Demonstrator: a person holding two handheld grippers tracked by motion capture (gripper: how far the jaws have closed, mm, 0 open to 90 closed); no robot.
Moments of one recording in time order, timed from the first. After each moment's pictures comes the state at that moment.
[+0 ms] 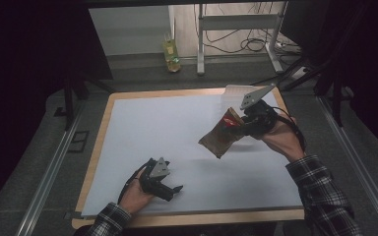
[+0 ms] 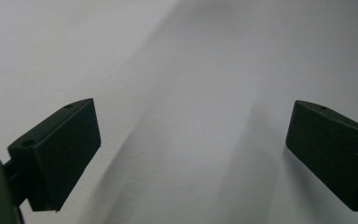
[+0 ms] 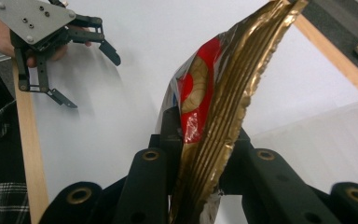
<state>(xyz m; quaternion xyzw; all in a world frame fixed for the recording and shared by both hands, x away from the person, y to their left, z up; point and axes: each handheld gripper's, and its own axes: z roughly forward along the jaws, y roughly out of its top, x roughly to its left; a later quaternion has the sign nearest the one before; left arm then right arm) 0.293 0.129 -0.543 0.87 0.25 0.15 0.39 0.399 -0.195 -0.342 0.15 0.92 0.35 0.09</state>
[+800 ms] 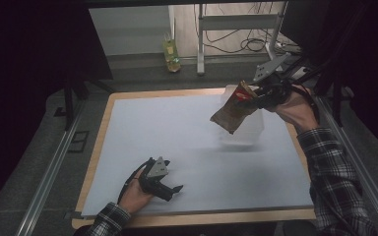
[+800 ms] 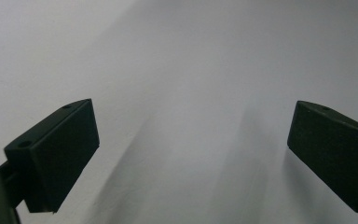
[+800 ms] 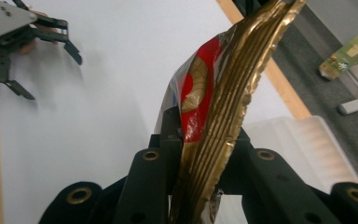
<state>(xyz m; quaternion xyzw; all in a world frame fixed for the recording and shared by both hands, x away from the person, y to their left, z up) 0.293 0.132 -0.542 0.87 0.24 0.15 0.41 0.446 -0.220 -0.290 0.10 0.93 0.33 0.13</state>
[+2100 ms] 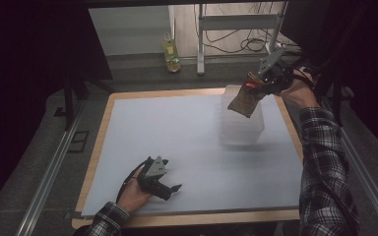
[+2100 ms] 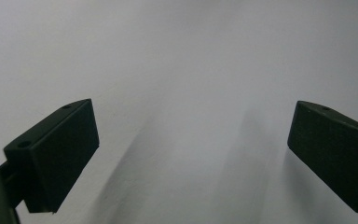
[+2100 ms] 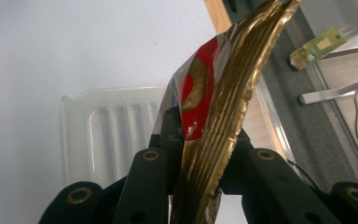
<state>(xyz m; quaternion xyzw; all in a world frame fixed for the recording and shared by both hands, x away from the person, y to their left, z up) 0.295 0.137 -0.543 0.86 0.24 0.15 0.41 0.527 -0.249 -0.315 0.04 0.95 0.26 0.18</state>
